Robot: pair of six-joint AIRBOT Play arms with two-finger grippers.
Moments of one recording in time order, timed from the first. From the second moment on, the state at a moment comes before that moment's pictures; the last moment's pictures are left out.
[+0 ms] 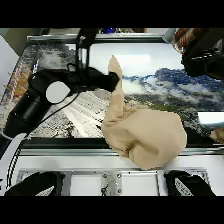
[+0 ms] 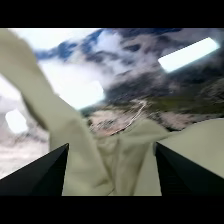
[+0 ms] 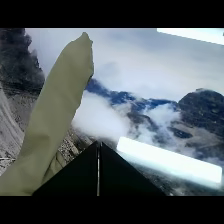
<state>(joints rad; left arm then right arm) -0.57 -1.18 1.40 1.42 -0.88 -1.74 0.03 -0.92 1.49 -1.24 1.10 1.34</state>
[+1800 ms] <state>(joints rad) -0.01 -1.21 1.00 1.07 -0.92 -1.60 -0.31 -0.82 0.74 -0.99 1.26 1.43</state>
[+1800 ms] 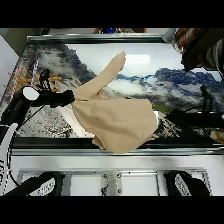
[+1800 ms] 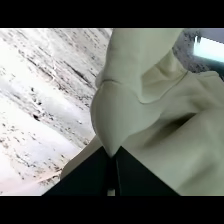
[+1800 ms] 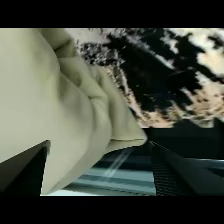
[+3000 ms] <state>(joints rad) -0.36 -0.97 0.87 1.08 -0.90 -1.62 -0.16 -1.06 1.15 -1.10 0.96 1.50</state>
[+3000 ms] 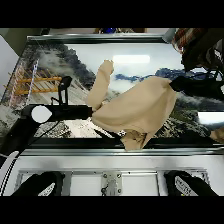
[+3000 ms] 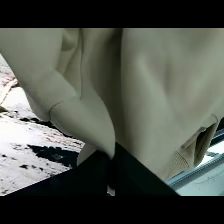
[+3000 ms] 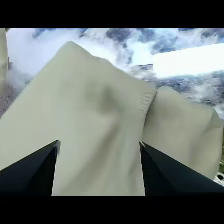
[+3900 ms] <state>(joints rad) -0.28 -1.20 0.94 1.08 -0.94 -1.63 -0.06 -0.79 0.38 -0.74 0.80 1.62</state>
